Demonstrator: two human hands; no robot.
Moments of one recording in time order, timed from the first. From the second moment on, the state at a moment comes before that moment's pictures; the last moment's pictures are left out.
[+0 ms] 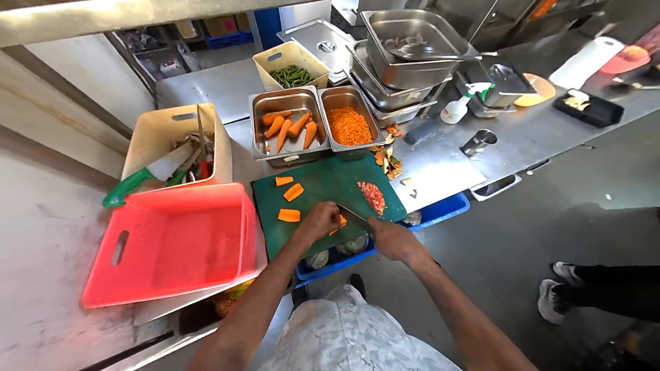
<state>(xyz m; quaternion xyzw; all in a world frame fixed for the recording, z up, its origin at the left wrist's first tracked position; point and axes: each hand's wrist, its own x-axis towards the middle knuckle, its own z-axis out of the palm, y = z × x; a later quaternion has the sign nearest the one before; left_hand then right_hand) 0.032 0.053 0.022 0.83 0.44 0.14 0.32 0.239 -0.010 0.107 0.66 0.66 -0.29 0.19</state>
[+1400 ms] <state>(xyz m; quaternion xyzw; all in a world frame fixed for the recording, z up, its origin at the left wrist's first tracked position) 0.014 0.036 0.014 0.83 0.43 0.18 0.29 0.222 -0.003 0.100 0.64 0.68 -0.30 0.19</state>
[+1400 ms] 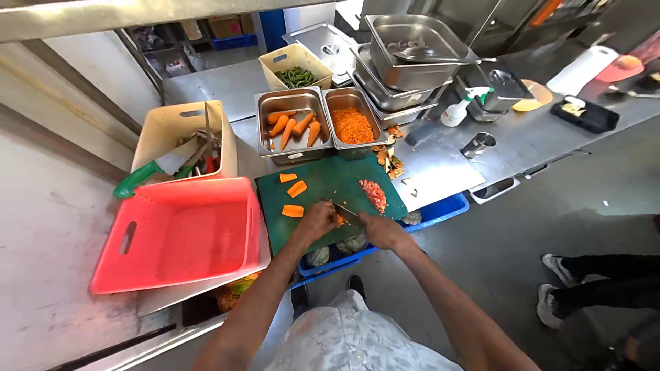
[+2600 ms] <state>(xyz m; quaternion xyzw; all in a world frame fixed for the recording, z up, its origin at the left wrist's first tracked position) 0.000 0.030 0.014 0.85 0.41 0.16 0.28 0.202 -0.010 0.115 0.64 0.68 -0.28 0.21</state>
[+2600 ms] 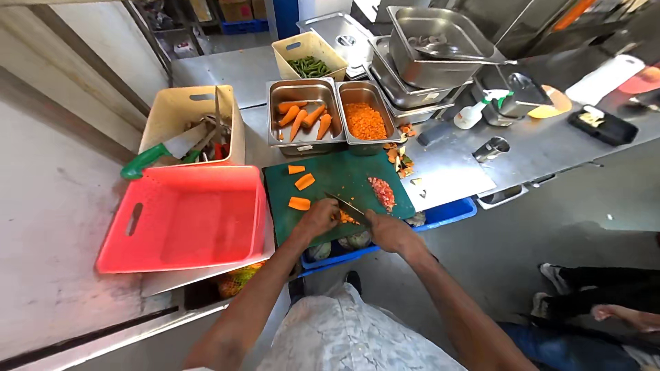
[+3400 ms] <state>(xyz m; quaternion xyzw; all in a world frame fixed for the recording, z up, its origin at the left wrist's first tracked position) -0.001 0.017 0.007 0.83 0.43 0.23 0.28 0.201 -0.009 0.092 0.63 0.68 -0.32 0.19</state>
